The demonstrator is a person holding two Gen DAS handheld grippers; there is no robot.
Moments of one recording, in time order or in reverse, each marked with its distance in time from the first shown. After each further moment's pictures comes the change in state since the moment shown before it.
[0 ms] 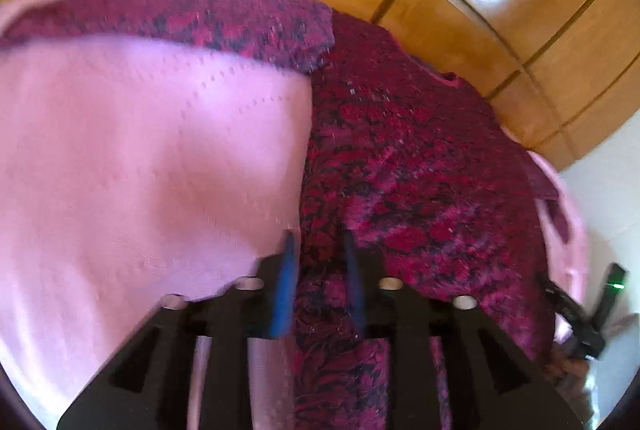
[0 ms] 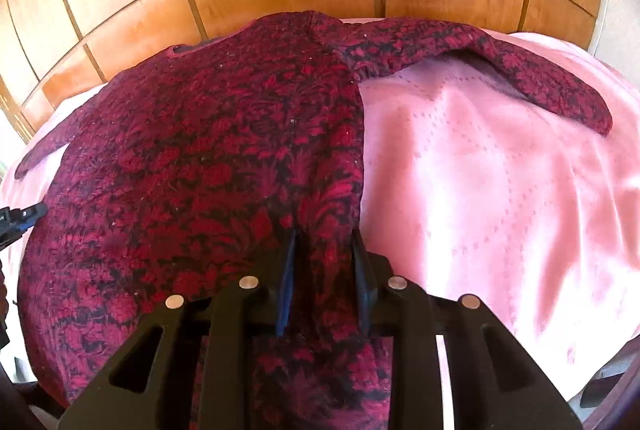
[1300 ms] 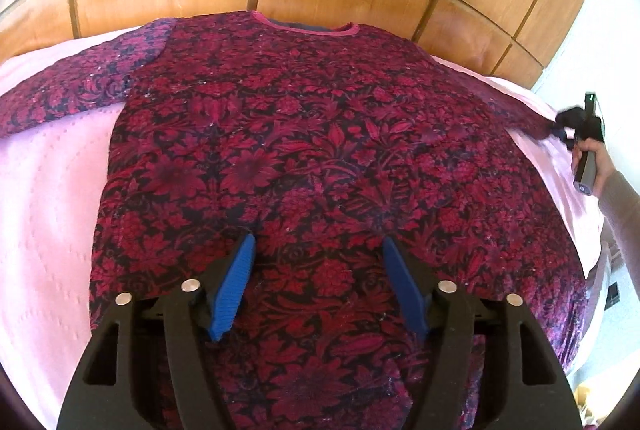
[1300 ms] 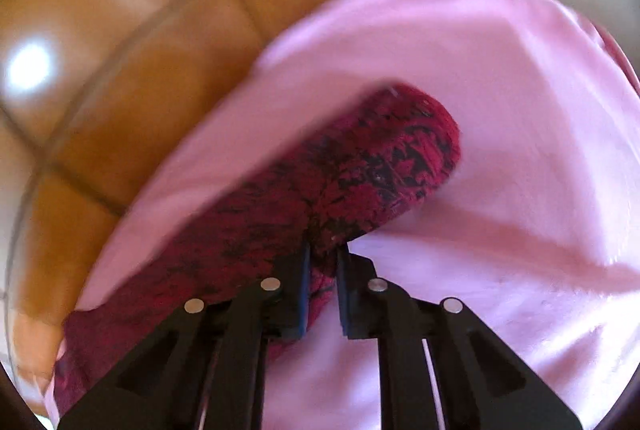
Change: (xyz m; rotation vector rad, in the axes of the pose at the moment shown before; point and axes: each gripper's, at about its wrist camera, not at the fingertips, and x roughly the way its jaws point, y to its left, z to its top) left arm 0.052 -0.093 -0.020 0.342 0.016 -0.093; right arm 0.031 -0.287 0.132 0.725 -0.181 -0.252
